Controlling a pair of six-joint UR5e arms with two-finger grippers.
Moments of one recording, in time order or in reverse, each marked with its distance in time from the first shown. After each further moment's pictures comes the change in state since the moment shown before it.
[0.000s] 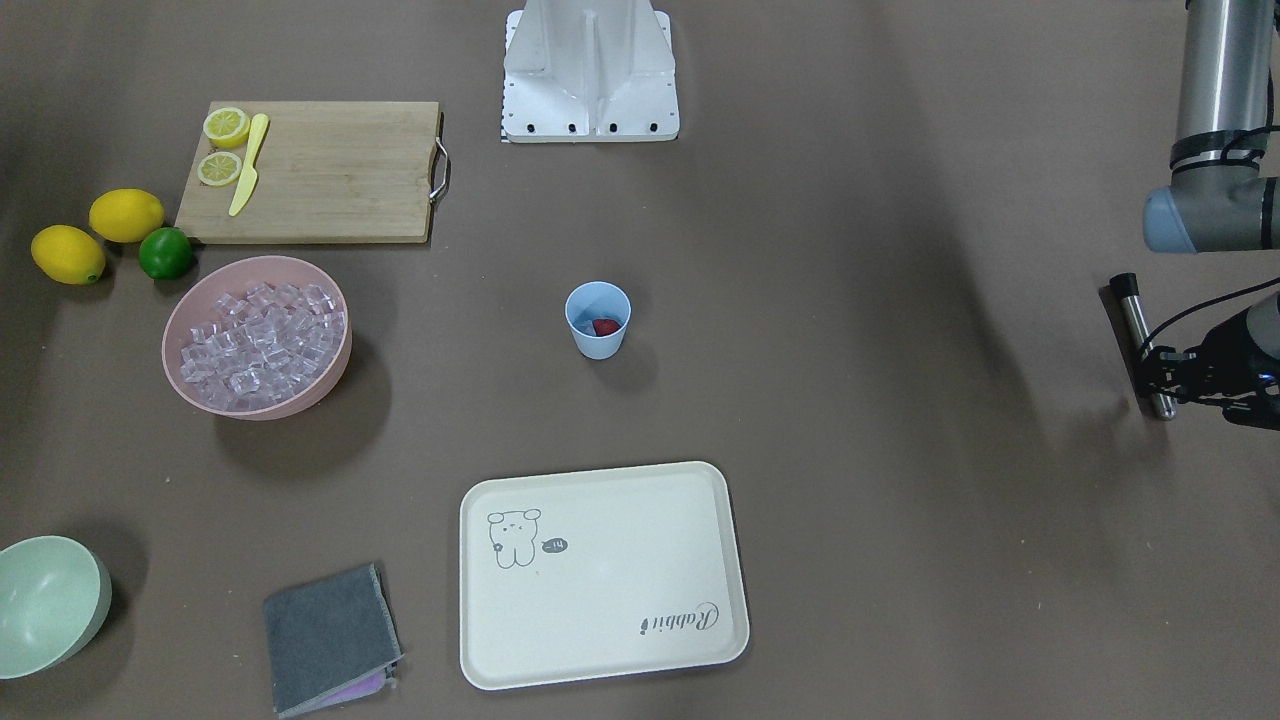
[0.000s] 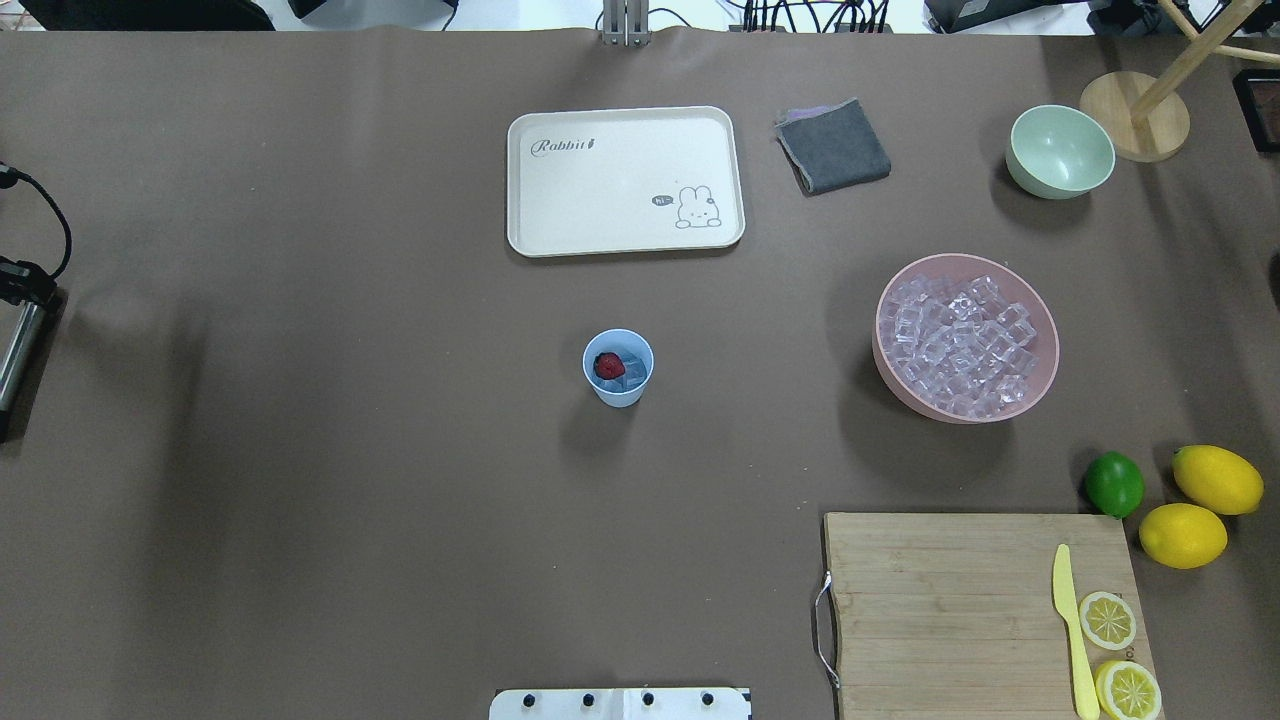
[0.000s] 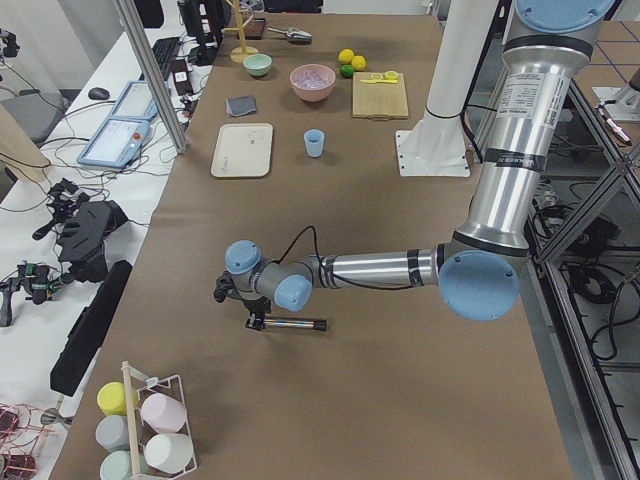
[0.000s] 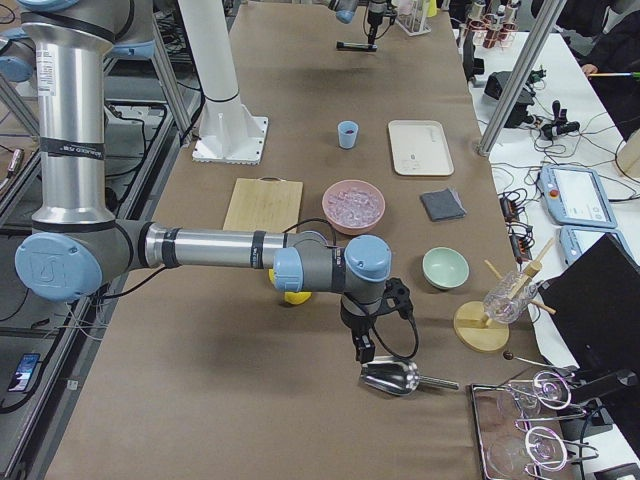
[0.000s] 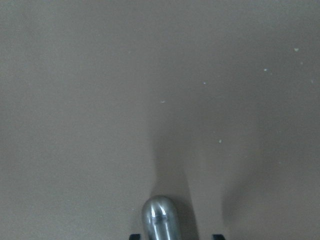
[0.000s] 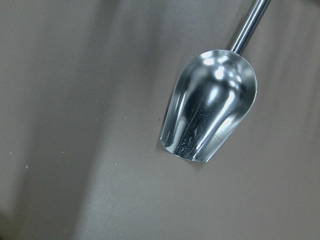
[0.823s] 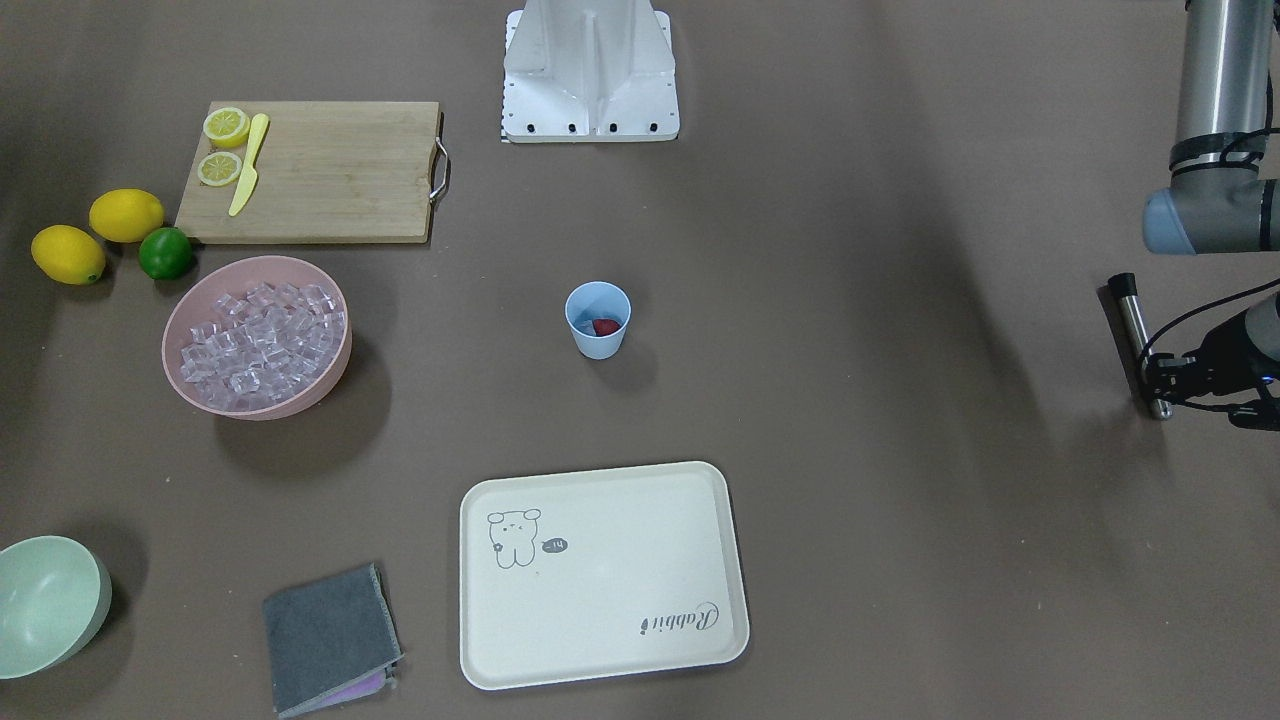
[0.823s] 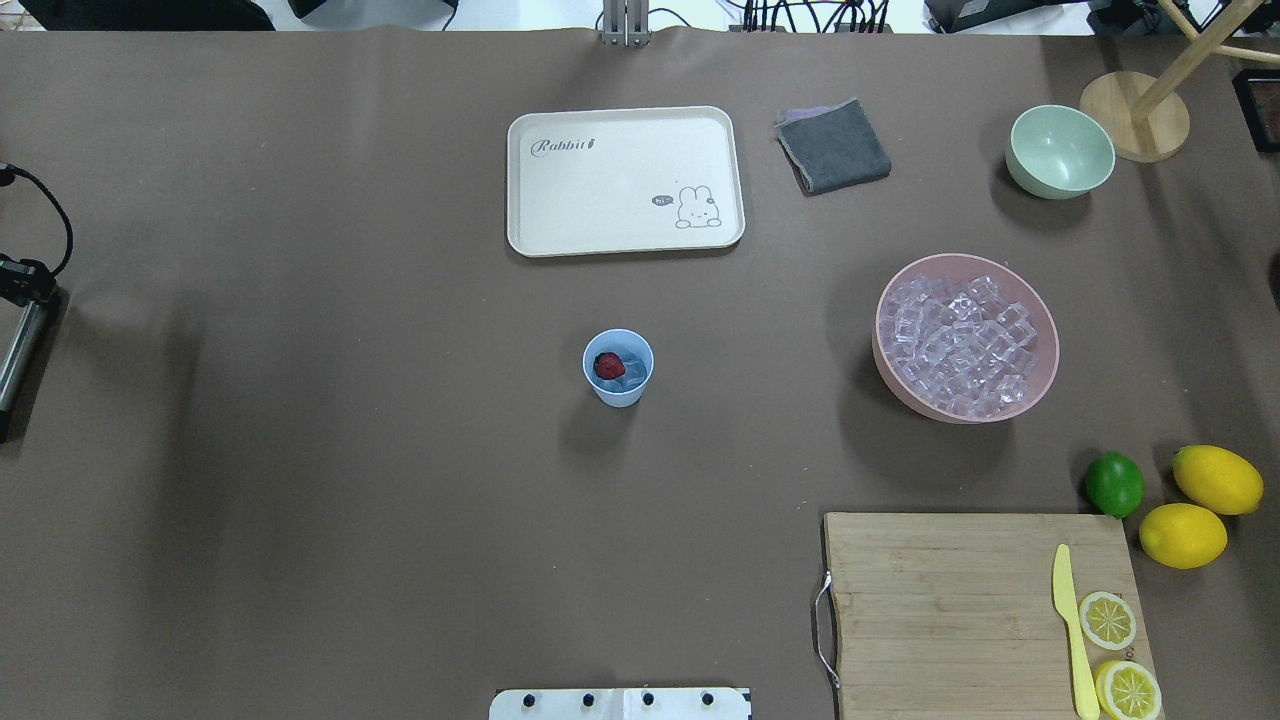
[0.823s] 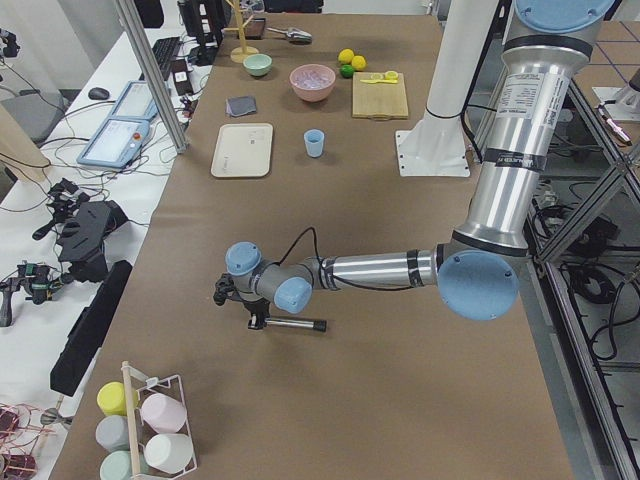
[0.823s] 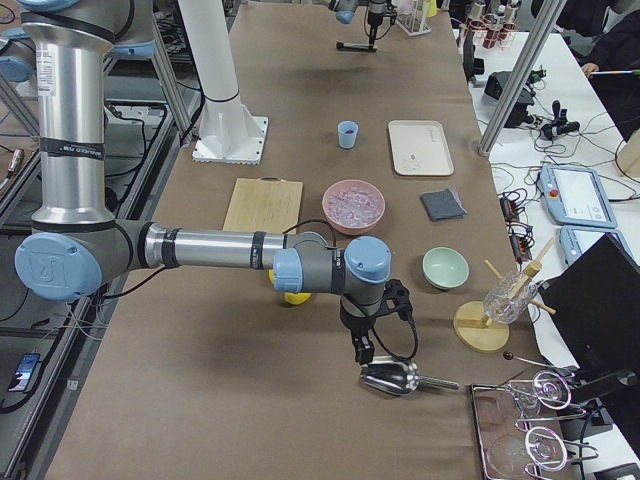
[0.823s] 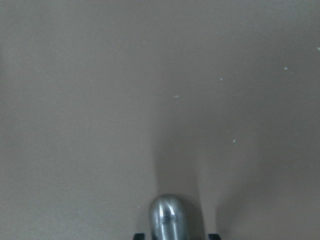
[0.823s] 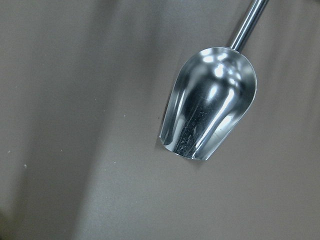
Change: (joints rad) left arm 0.002 -0.002 0.010 -0.028 0.000 -0.088; right arm 0.000 -0.002 -0.003 0.000 0.000 -0.001
